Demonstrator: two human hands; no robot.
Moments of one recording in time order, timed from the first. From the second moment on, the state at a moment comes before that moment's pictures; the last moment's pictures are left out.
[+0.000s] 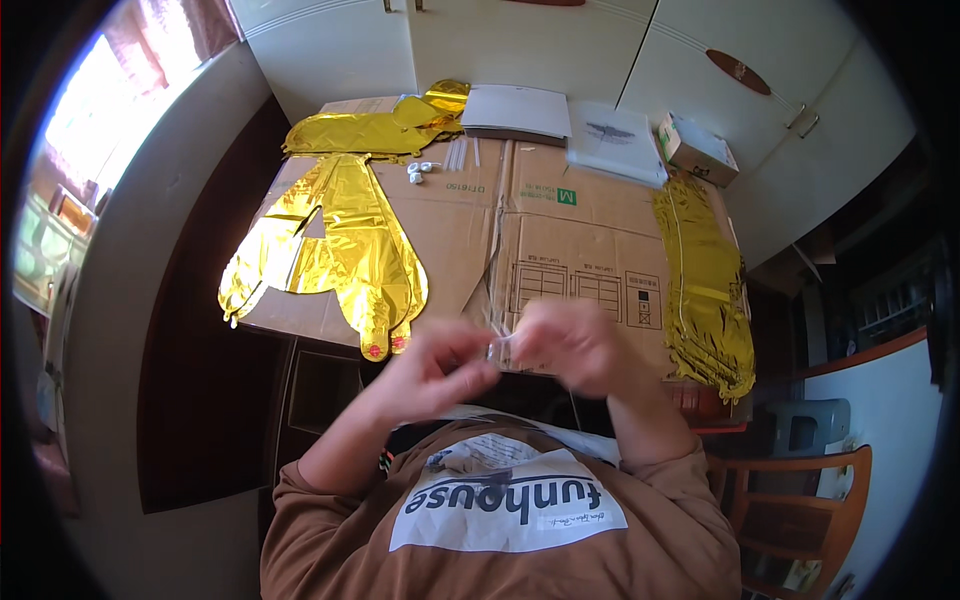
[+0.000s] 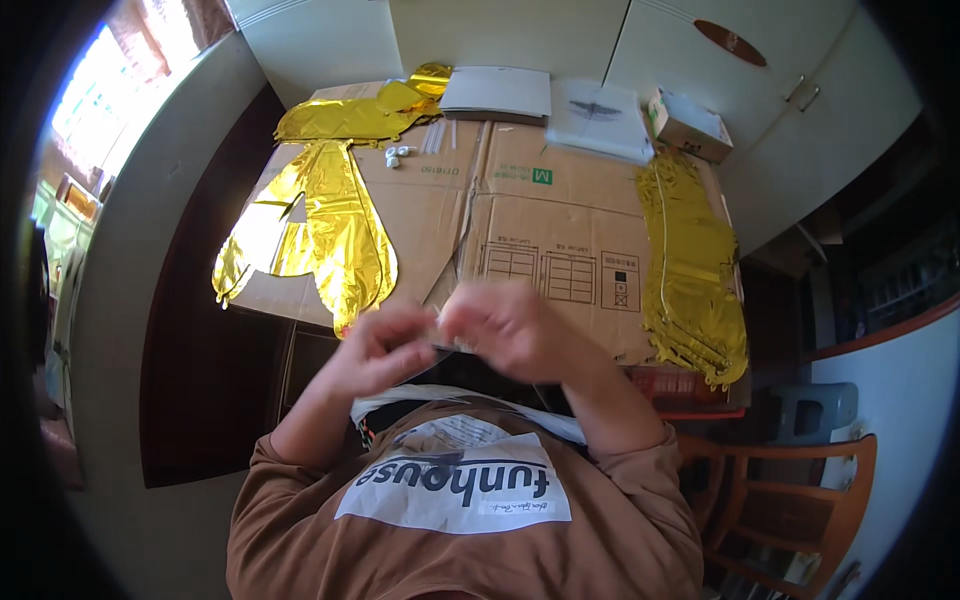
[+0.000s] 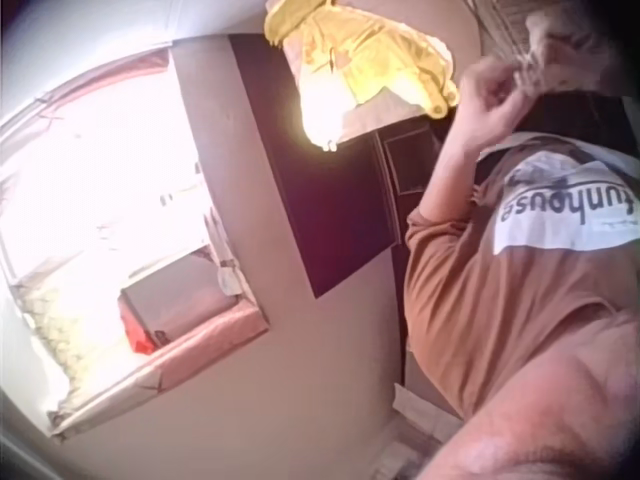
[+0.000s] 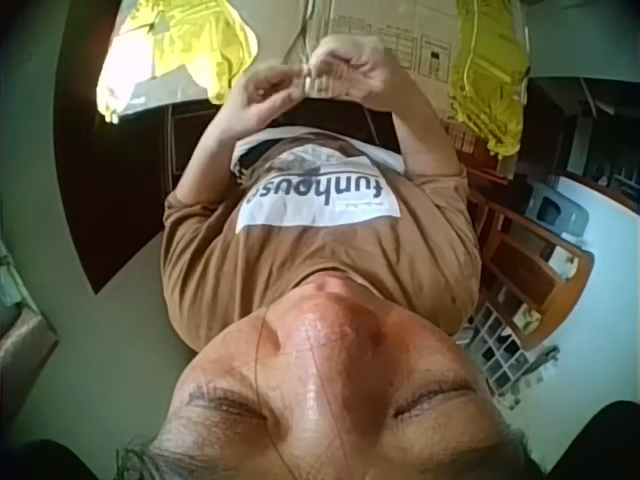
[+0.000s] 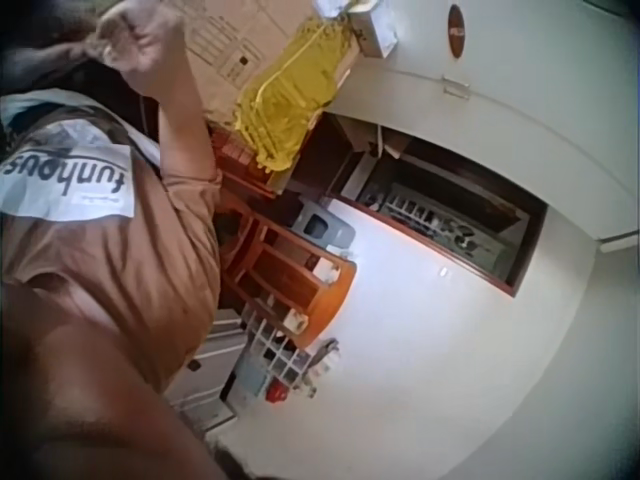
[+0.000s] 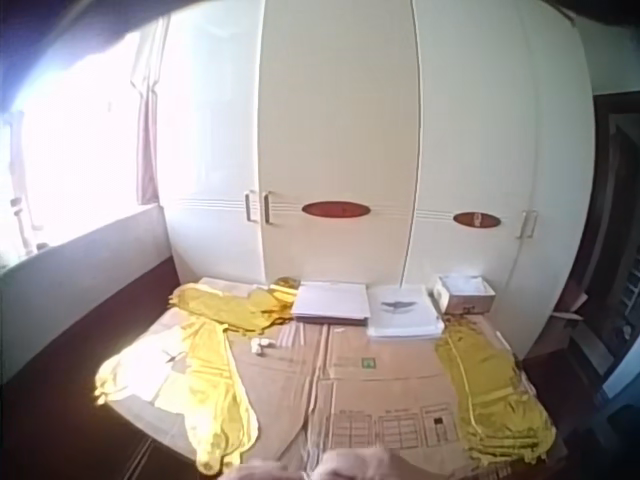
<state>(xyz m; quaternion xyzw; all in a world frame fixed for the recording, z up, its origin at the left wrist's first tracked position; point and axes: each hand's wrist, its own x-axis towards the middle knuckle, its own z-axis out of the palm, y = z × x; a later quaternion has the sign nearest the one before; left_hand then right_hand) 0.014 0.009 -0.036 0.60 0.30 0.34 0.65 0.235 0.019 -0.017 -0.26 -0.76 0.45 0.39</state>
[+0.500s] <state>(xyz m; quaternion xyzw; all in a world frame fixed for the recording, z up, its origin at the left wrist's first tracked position) 0.008 0.024 -0.022 0.59 0.28 0.26 0.71 0.243 0.024 -0.005 -0.25 -0.76 0.44 0.41</state>
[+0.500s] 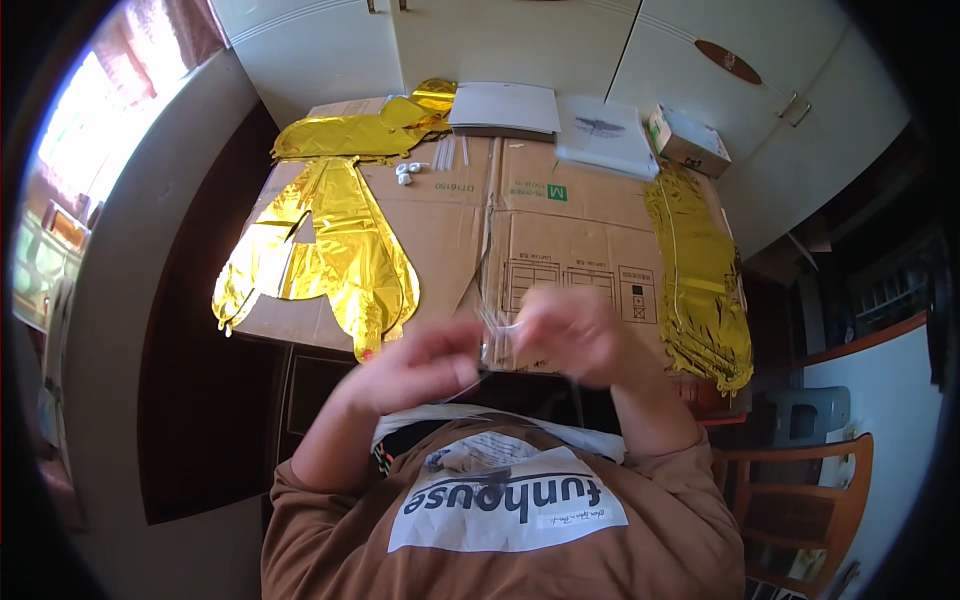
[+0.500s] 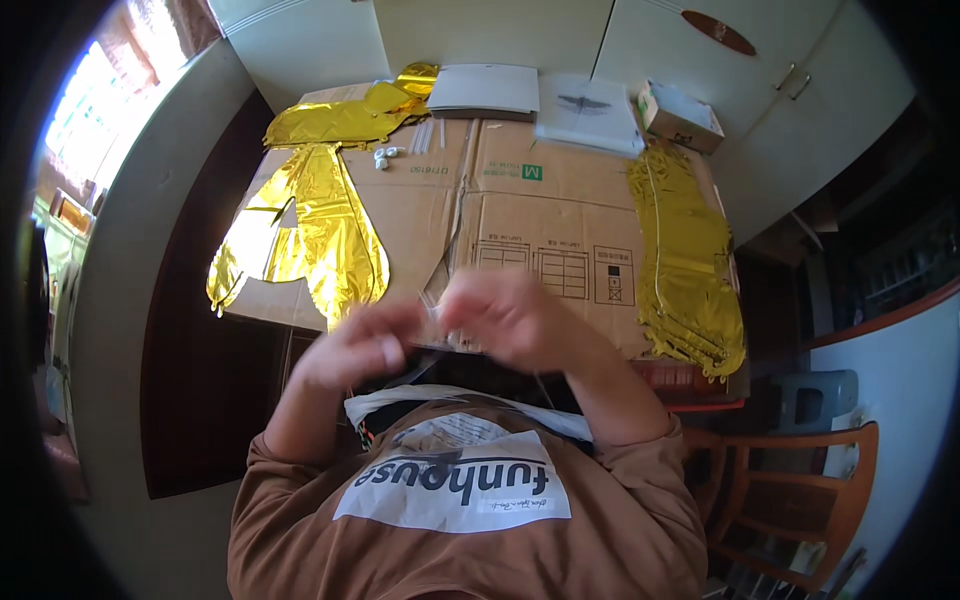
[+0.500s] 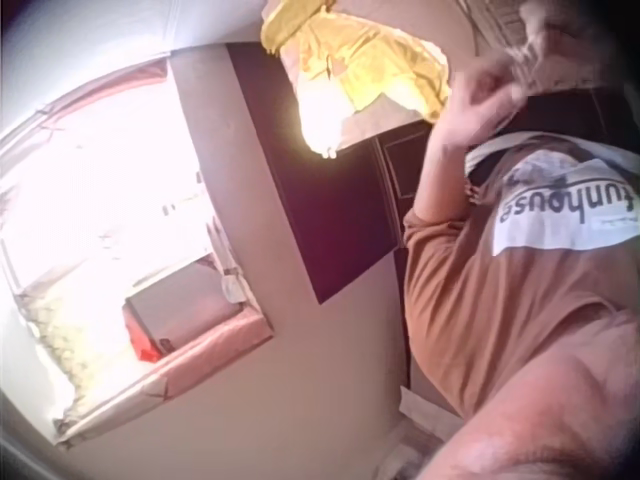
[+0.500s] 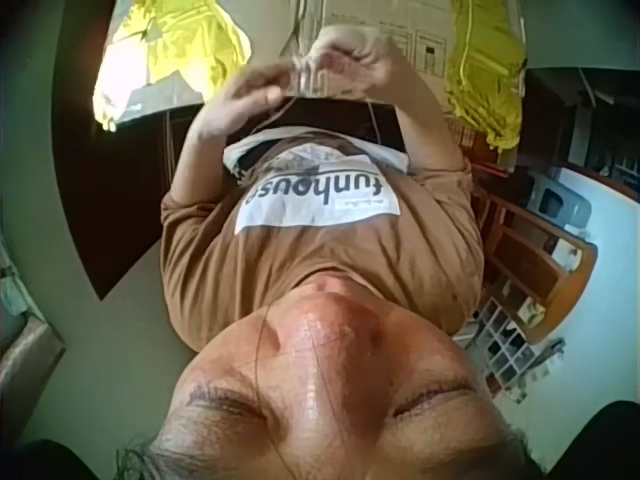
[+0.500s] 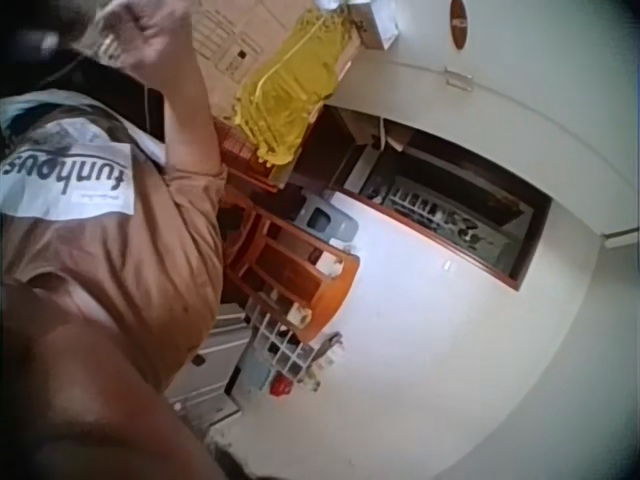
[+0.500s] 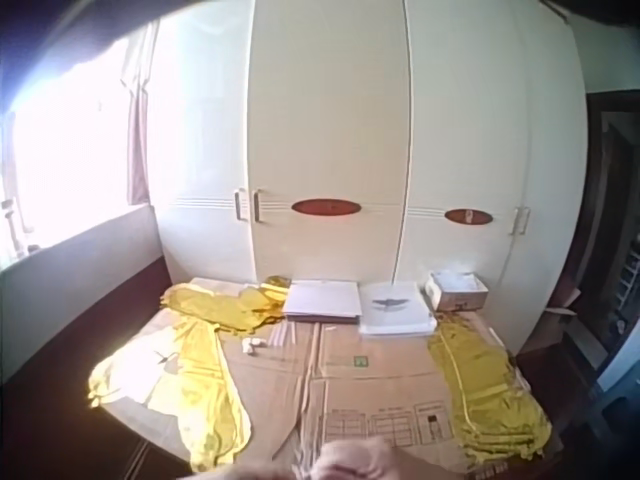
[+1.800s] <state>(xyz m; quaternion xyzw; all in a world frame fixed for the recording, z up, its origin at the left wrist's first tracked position) 0.020 0.008 -0.013 0.45 -0.07 0.31 0.84 0.247 0.037 -0.009 -0.30 -0.76 0.44 0.37</state>
